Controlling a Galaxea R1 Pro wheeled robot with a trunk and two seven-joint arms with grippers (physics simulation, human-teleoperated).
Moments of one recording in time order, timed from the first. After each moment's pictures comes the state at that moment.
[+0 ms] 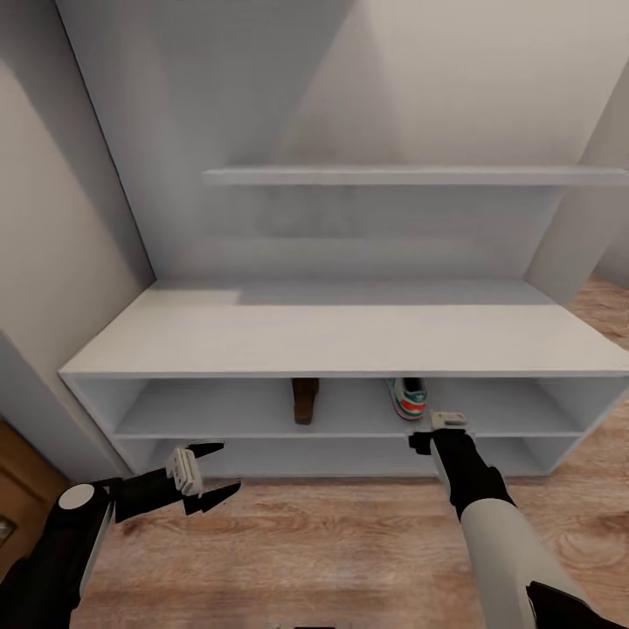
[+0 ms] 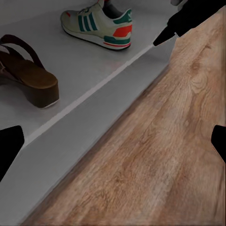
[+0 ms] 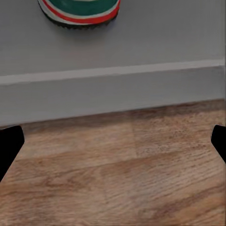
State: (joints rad) left arm -0.36 0.12 0.26 -1.30 -0.21 0.08 -1.28; right arm -0.78 0.06 -0.33 -0.69 0.36 0.57 -0.05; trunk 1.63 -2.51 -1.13
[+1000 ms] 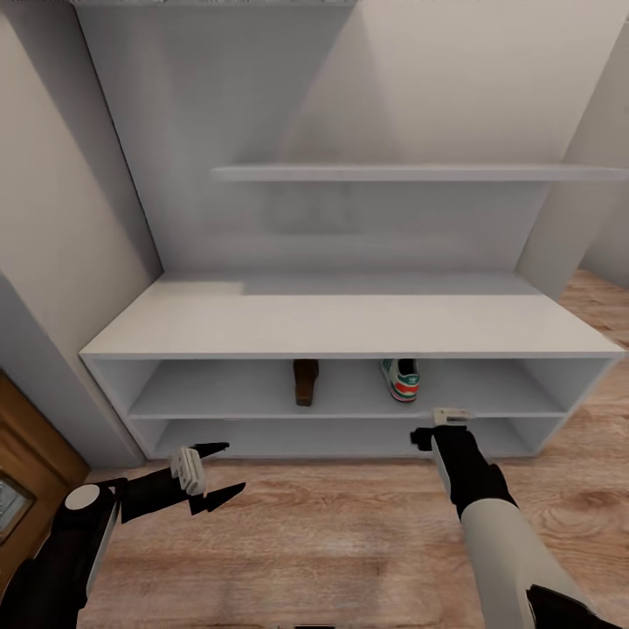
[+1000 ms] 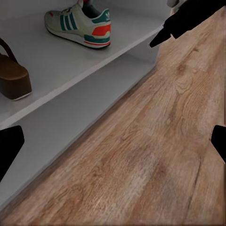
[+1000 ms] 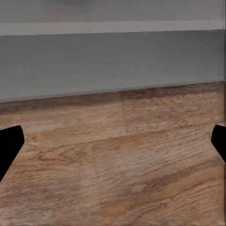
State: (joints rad) left arm -0.36 0.10 0.26 -1.30 -0.21 0.08 -1.28; right arm -0.77 0.07 -0.32 -0.74 0.38 0.59 -0.05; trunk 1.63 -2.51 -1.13
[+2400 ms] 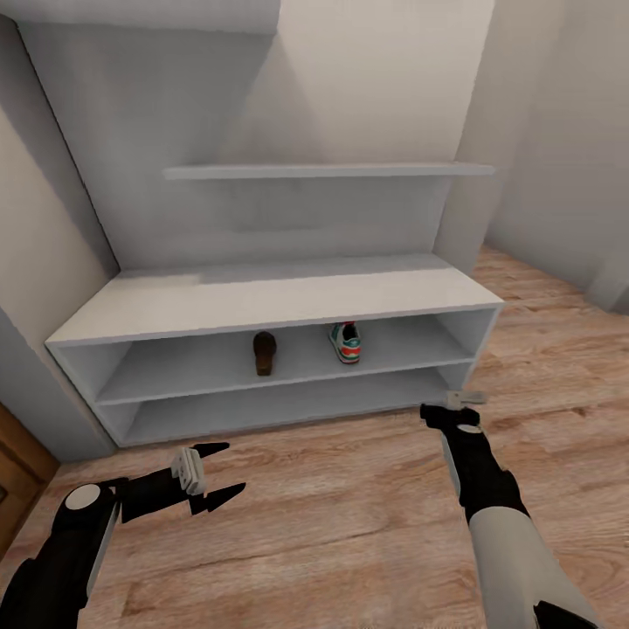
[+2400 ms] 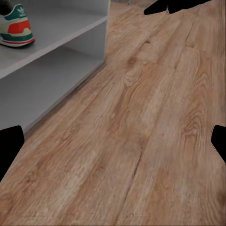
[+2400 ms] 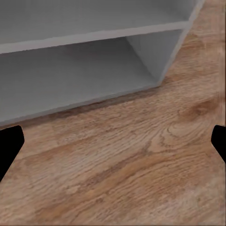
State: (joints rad) left arm -0.36 0.10 0.26 -1.30 -0.21 0.08 -1.28; right arm -0.74 0.06 -0.37 -0.83 0.35 0.29 -0.04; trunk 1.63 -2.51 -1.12
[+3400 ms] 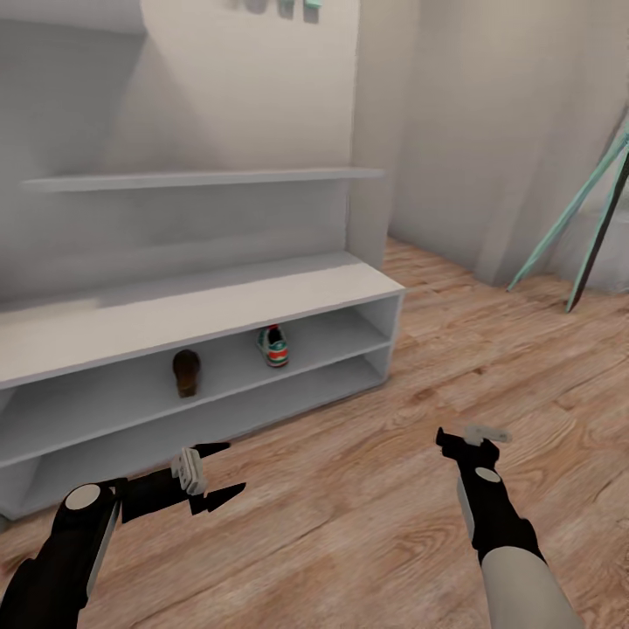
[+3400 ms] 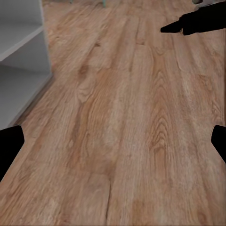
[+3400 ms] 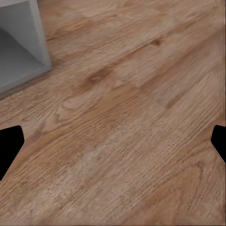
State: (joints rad) left arm -0.36 0.10 0.26 -1.30 -0.21 0.09 -1.28; right arm -0.63 0.06 -0.52 -0.78 0.35 0.05 -0.05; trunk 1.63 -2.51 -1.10
